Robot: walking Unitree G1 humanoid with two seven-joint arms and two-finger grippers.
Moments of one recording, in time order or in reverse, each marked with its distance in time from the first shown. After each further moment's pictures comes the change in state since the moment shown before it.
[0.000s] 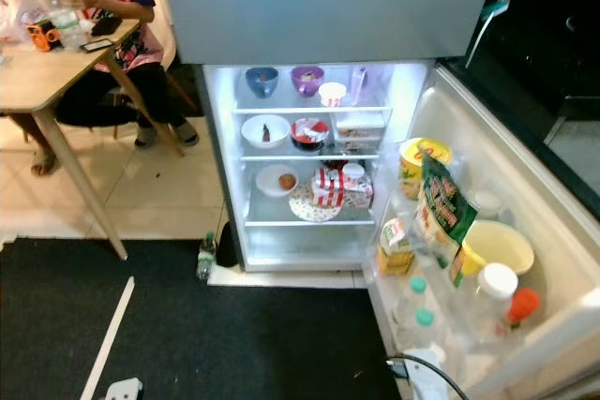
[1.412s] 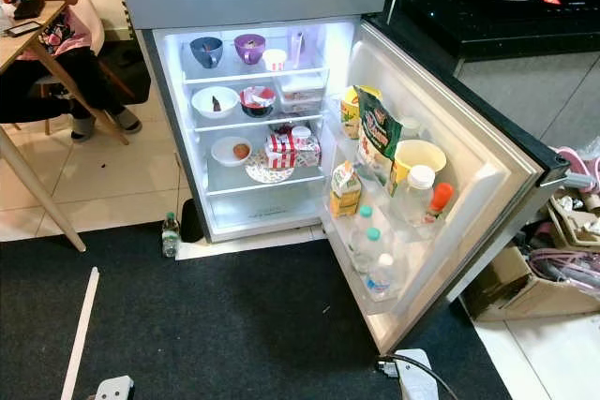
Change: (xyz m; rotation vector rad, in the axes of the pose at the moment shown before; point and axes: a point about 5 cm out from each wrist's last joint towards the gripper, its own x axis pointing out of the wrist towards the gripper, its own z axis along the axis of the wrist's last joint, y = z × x) left arm -0.001 0.007 0.012 0.037 -0.036 0.024; right arm -0.001 -0.004 0.004 0.004 -0.010 -0.016
